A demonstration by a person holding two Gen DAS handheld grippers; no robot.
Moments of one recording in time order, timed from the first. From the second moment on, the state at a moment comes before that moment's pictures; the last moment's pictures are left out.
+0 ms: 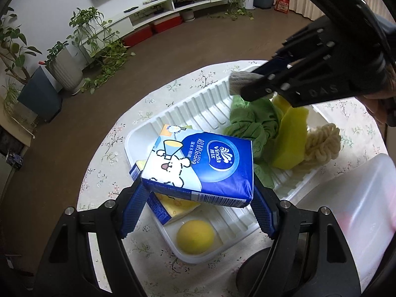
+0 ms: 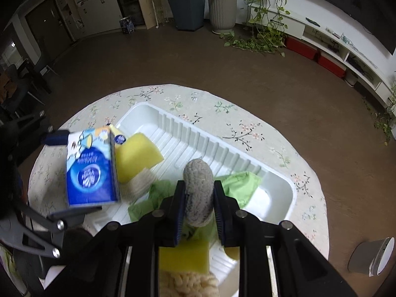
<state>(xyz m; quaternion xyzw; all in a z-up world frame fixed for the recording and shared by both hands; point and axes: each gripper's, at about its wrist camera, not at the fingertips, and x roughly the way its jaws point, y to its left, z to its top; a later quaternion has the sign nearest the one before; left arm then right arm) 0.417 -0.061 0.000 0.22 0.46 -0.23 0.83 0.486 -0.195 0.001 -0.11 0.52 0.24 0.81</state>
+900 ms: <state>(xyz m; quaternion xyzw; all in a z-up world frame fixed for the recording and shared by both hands) 0.437 -0.051 -0.013 0.19 0.47 -0.21 0.84 0.506 -0.187 -0.028 -0.09 0.54 0.23 0.80</state>
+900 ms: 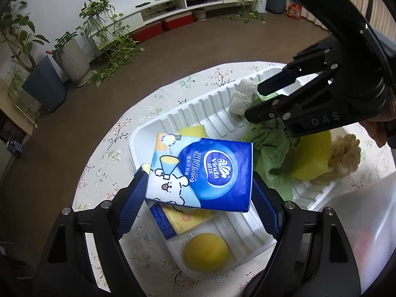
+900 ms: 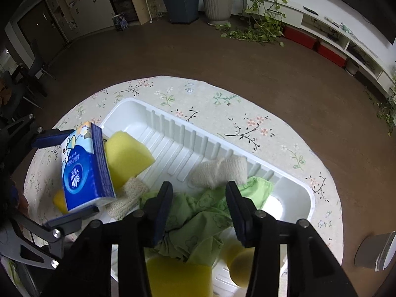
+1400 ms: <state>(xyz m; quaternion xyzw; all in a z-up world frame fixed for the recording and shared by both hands) 0.423 -0.028 0.022 0.16 0.43 -0.19 0.87 0.484 -0.217 0.007 -0.06 0.52 0.23 0.82</state>
